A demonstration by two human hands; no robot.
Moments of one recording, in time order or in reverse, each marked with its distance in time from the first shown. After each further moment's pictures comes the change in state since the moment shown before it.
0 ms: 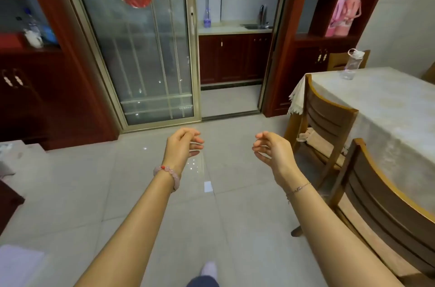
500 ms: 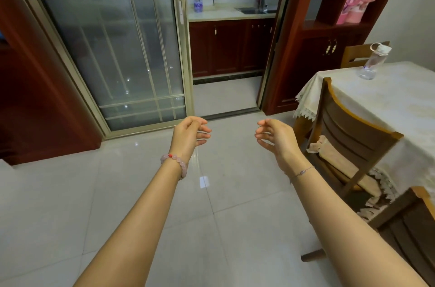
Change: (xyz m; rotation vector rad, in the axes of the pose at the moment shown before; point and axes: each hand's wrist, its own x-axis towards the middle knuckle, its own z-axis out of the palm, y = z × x) left_hand 0.259 -0.009 0.041 -0.009 -0.028 -0.053; right_hand 0.248 -0.025 0.057 -0.014 0.065 0.045
